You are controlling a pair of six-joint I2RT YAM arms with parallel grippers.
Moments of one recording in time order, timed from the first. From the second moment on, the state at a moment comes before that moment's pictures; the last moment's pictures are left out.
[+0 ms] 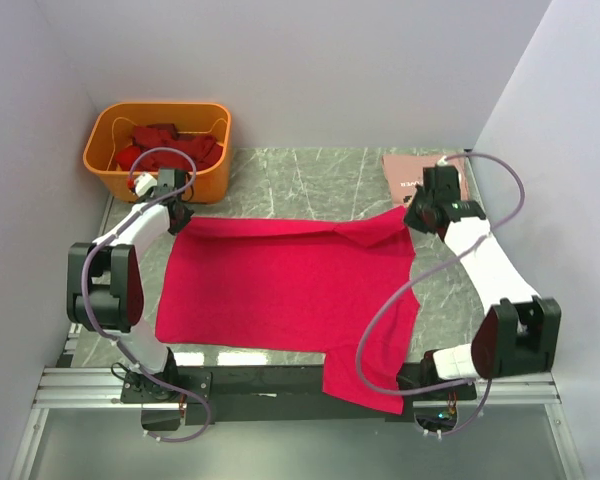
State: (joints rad) left arm -0.05 1.68 1.15 -0.42 -0.40 -0.88; right arm 0.09 1.39 1.16 -0.60 0.11 0.49
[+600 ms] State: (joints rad) left arm -0.05 1.57 1.00 -0.45 -0.41 -0.89; right arm 0.13 1.02 0.74 -0.65 -0.01 0.58
